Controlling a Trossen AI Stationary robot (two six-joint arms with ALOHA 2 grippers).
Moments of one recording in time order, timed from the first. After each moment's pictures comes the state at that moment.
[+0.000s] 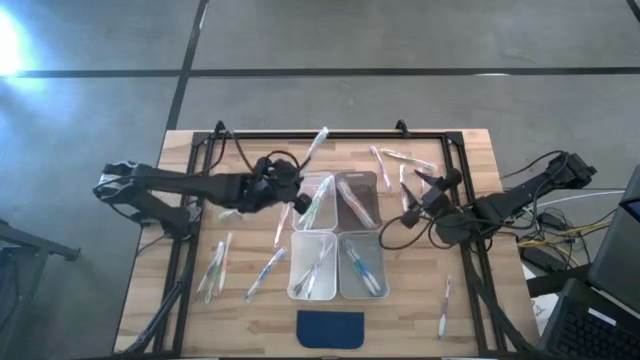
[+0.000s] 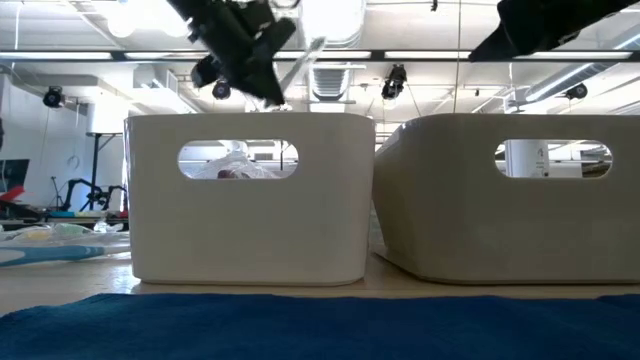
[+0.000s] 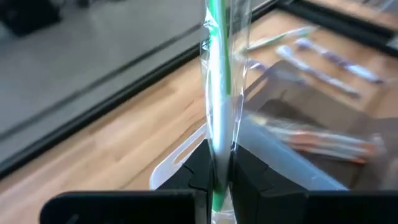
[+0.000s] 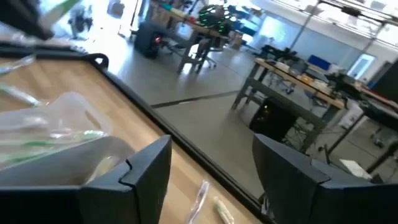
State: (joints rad) left arm 0.00 1.38 1.07 -0.39 -0.67 -0.53; right arm 0.45 0.88 0.62 -0.33 1.35 0.25
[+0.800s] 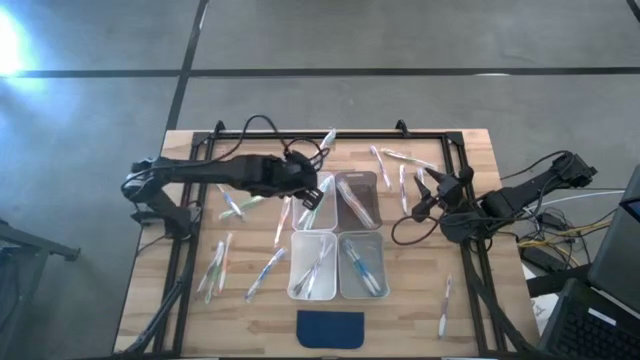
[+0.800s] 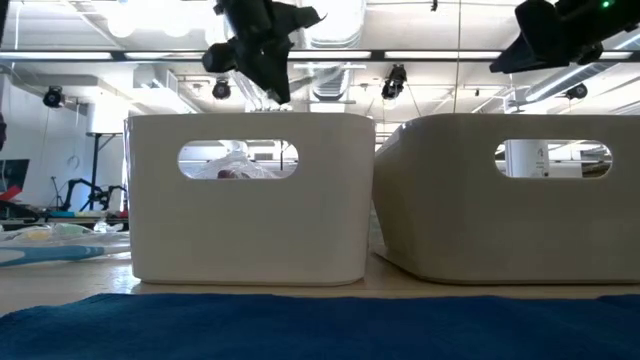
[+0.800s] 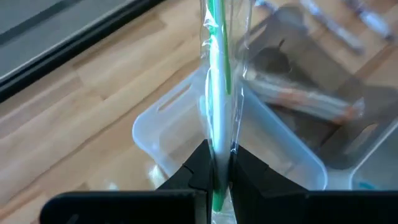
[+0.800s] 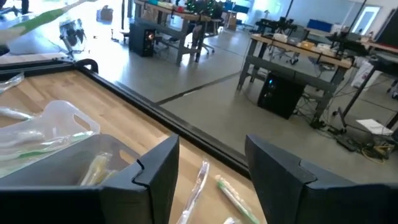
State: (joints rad) left arm 0.05 1.61 1.53 -0.96 -0.43 -0.76; right arm 0.45 0.76 0.61 -0.68 1.33 0.65
